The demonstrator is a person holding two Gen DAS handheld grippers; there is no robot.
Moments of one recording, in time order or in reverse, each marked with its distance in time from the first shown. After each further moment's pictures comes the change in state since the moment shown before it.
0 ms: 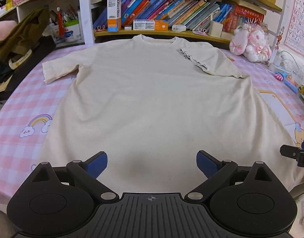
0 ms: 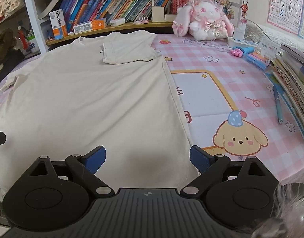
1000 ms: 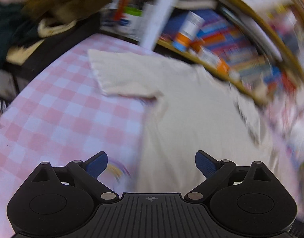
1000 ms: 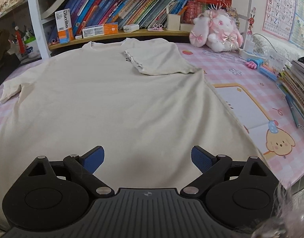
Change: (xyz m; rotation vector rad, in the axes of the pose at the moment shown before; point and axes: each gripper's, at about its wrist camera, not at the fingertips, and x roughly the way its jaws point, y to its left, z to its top) left arm 0.065 0.232 0.069 -0.405 -0.026 -0.152; right arm 0.030 0.145 0.025 0.044 -0.035 -0.125
